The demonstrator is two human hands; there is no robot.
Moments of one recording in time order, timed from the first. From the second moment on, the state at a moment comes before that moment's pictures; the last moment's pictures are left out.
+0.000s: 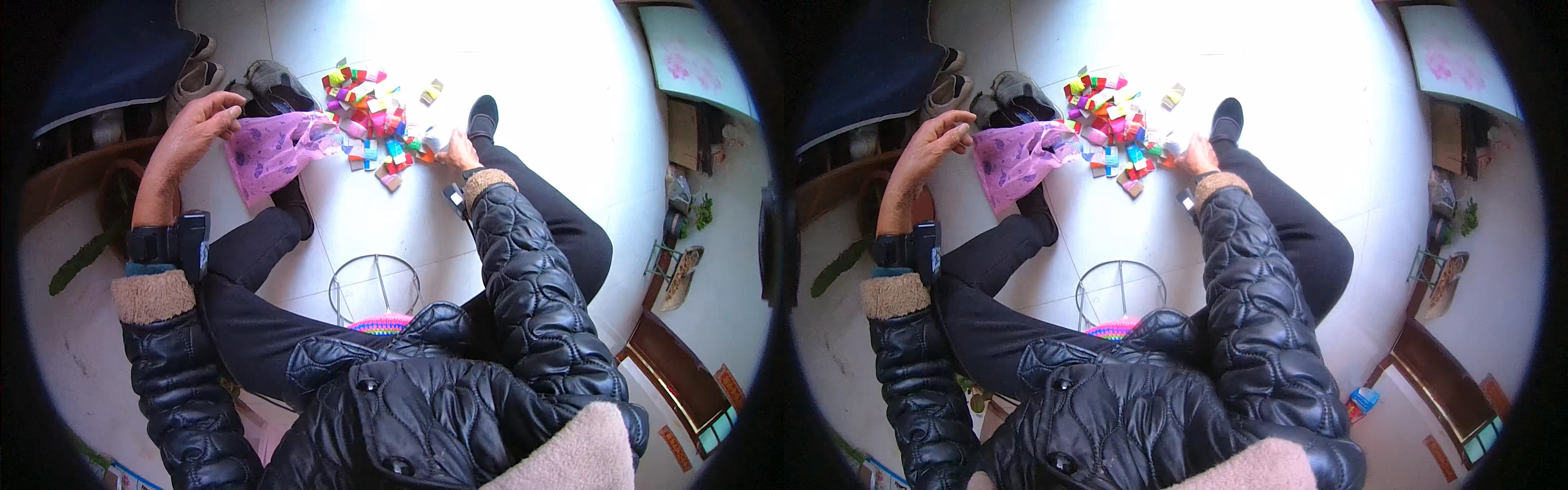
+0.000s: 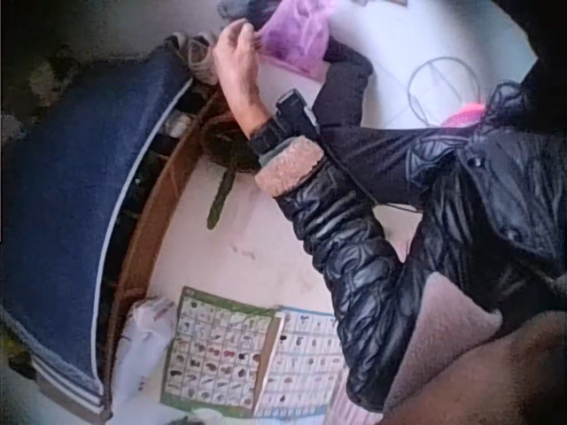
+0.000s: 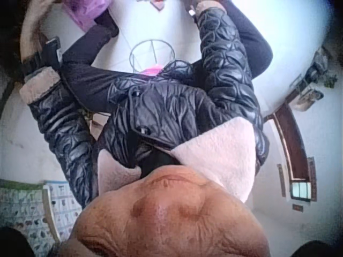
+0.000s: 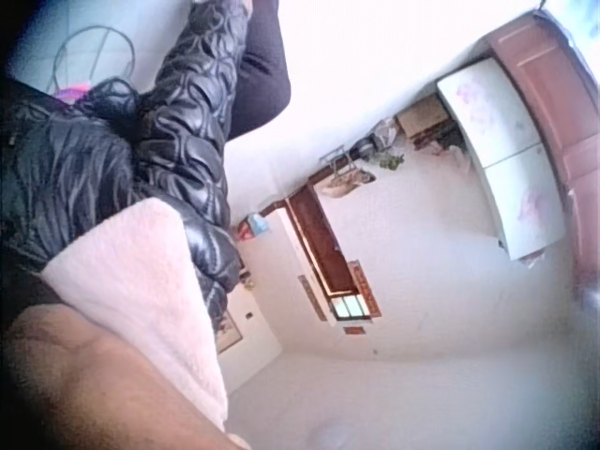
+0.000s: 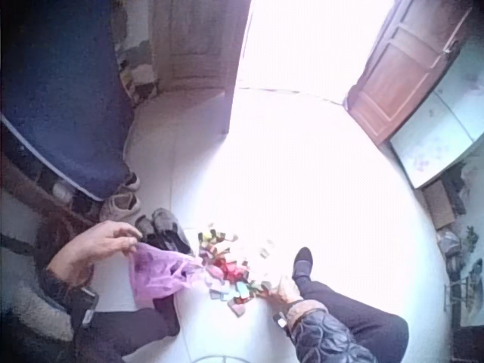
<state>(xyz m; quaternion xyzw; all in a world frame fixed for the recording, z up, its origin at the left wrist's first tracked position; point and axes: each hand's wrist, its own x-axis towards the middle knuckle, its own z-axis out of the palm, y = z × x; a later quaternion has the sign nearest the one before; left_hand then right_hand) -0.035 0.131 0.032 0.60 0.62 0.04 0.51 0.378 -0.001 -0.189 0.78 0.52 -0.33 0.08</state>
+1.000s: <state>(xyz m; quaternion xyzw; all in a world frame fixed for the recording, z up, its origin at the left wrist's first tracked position) 0.071 0.011 0.053 0.33 0.36 0.24 0.84 0.286 -0.011 0.095 0.57 0.62 -0.50 -0.21</state>
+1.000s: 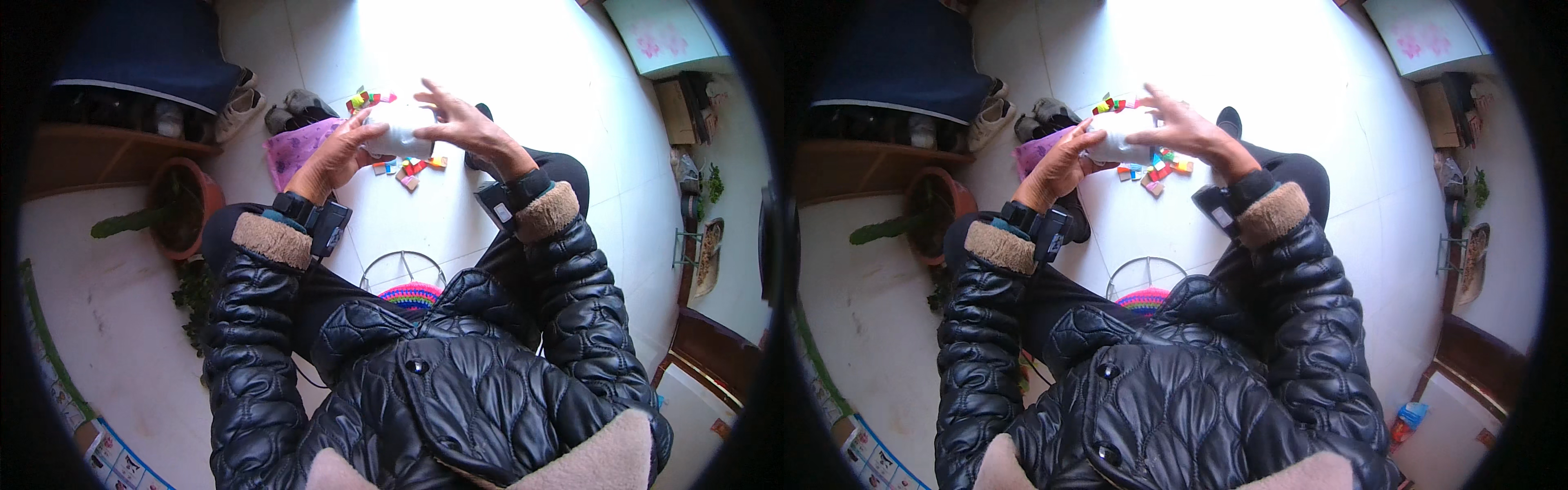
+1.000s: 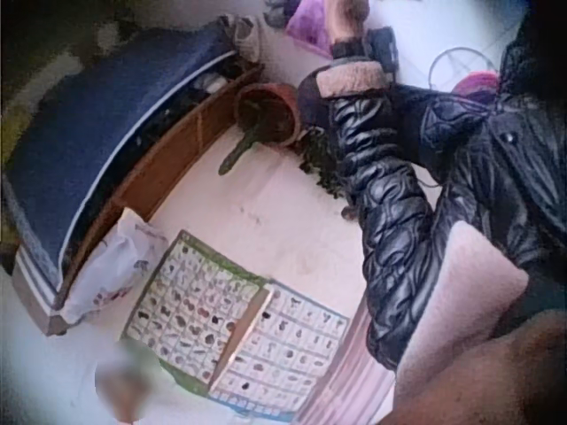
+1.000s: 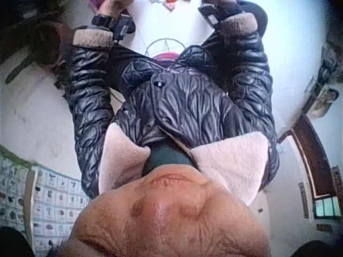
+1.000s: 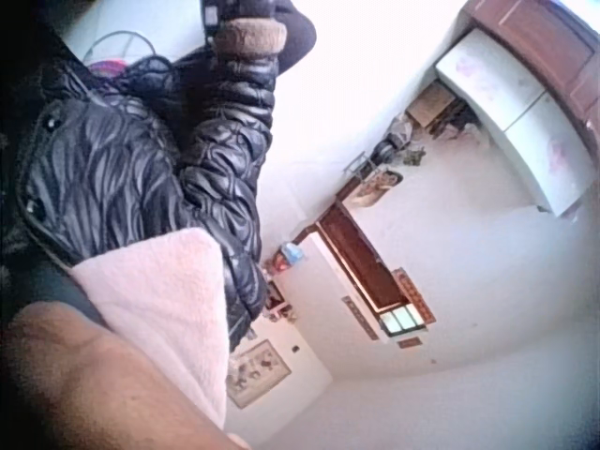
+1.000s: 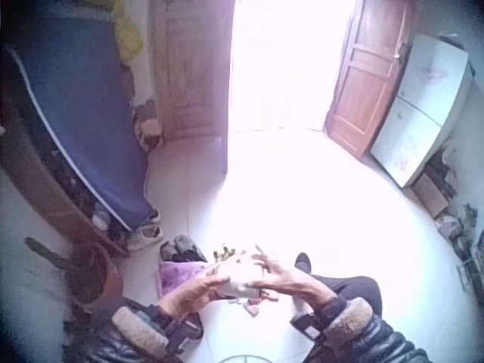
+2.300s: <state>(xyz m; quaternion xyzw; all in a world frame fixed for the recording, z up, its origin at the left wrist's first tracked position) 0.059 0.025 0.053 0.12 0.22 0.39 0.89 0.288 -0.028 0.063 0.36 0.23 -0.86 -0.27</state>
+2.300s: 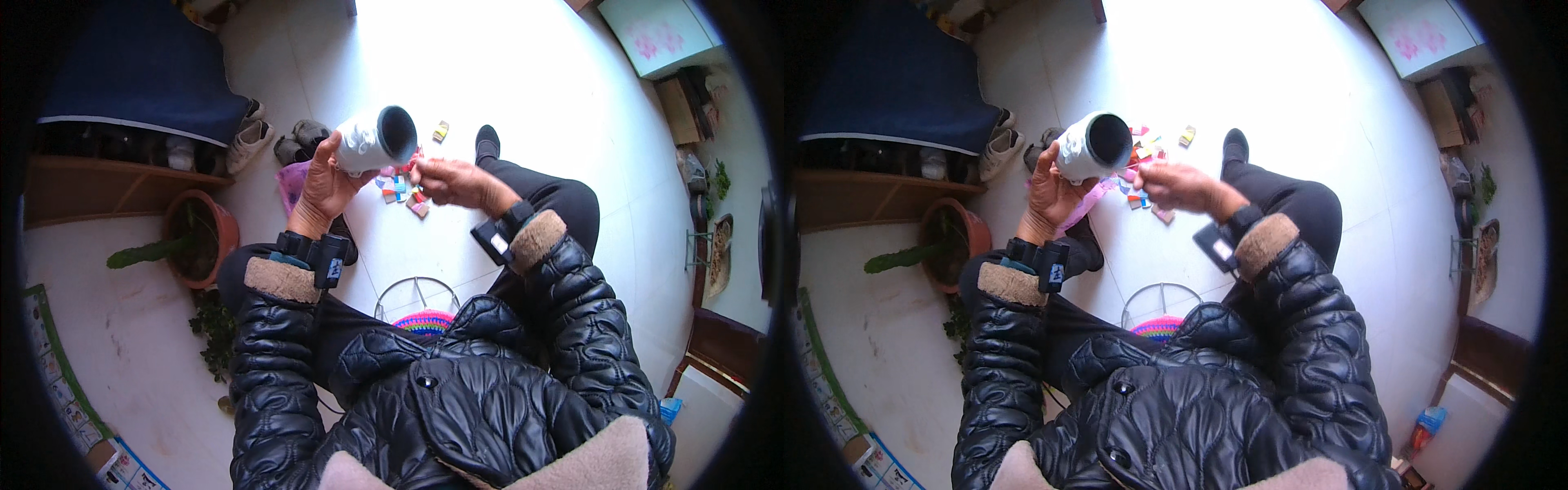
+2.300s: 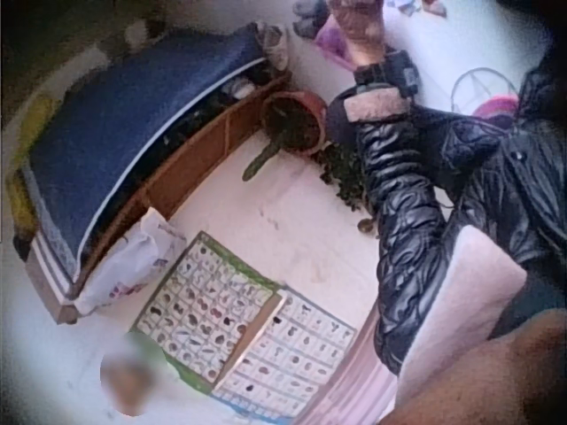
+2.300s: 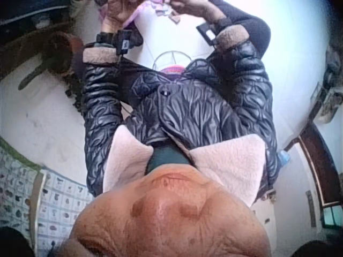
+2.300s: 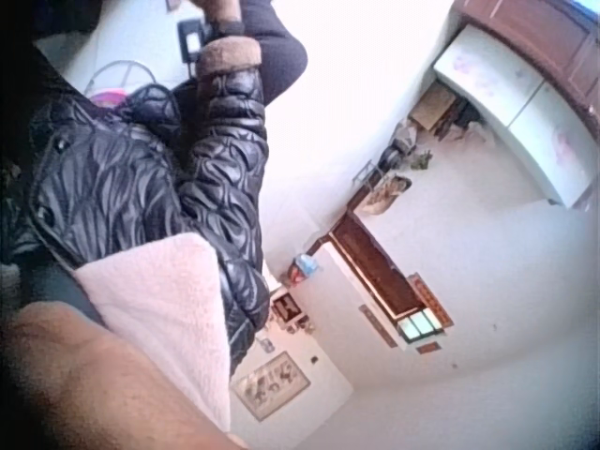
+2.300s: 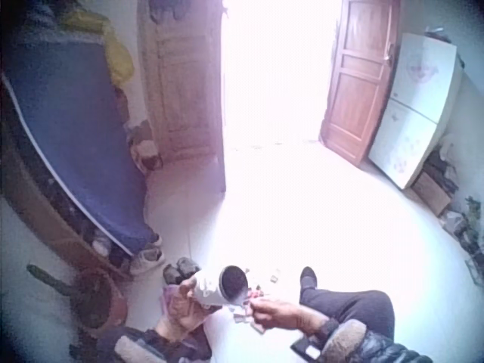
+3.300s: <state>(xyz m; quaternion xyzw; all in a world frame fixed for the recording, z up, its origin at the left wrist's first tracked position) 0.061 0.016 0.037 0.53 0.43 0.04 0.73 0.301 -0.011 0.063 0.40 0.81 -0.41 -0.12</state>
